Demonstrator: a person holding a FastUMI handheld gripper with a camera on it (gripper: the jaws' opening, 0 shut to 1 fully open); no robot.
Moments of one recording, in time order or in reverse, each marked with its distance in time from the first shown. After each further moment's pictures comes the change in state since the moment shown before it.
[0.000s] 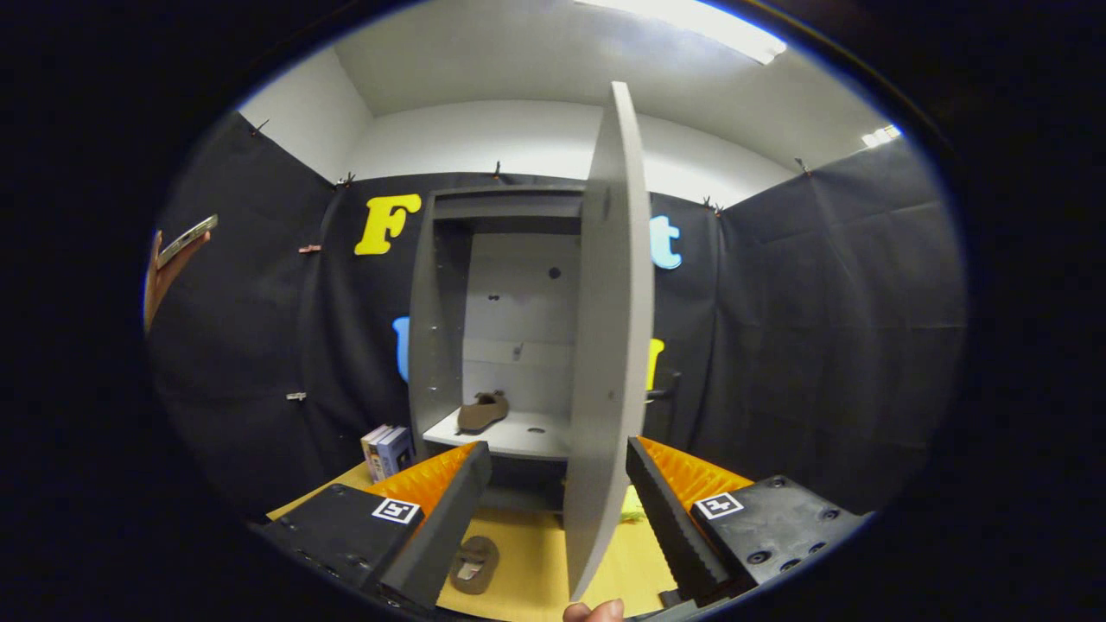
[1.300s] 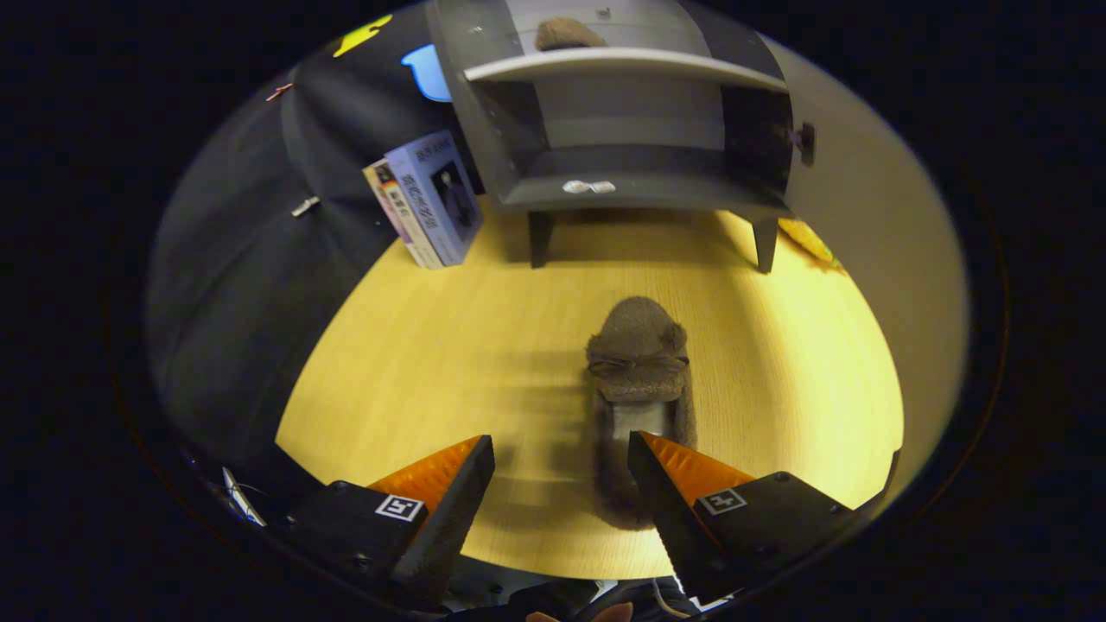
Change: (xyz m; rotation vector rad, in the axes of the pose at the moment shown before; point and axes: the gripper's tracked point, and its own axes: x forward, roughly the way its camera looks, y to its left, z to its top) arm 0.124 0.157 -0.464 0.145 0.893 0.076
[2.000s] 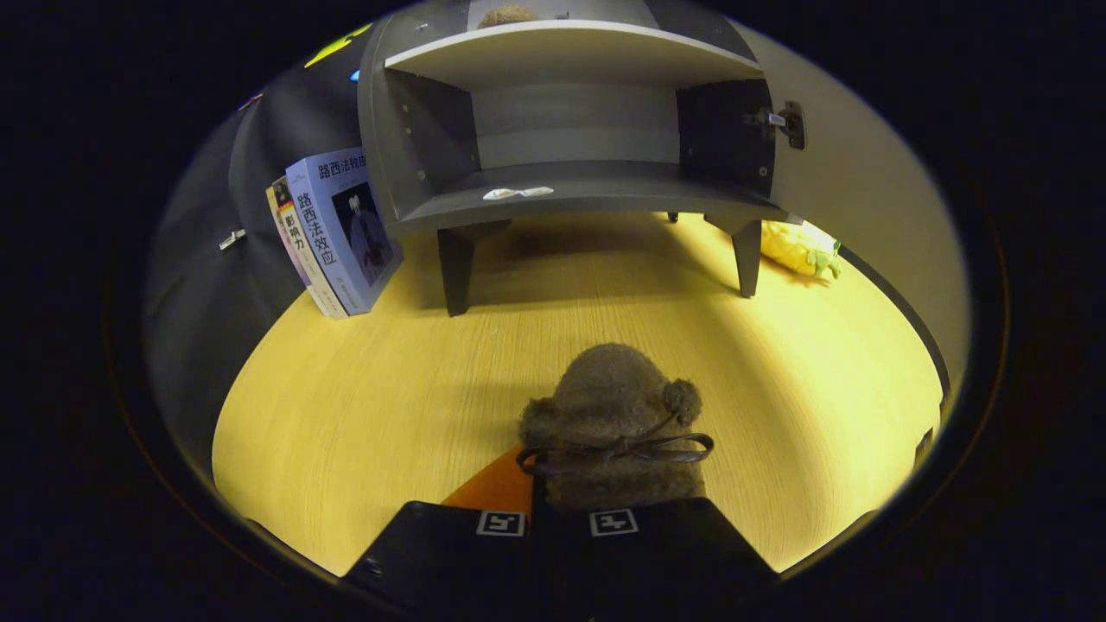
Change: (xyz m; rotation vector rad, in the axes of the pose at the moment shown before) arm 0.078 -0.028 0.054 0.040 -0.266 -0.145
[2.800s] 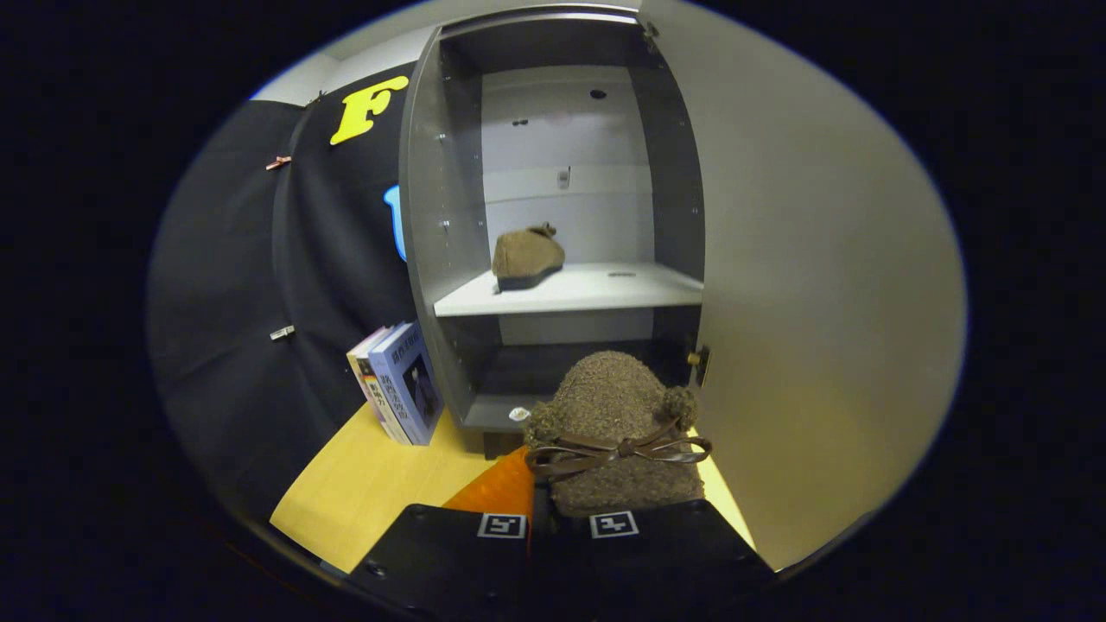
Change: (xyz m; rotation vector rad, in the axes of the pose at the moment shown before) arm -0.197 -0.019 0.212 -0.047 -0.344 0.039
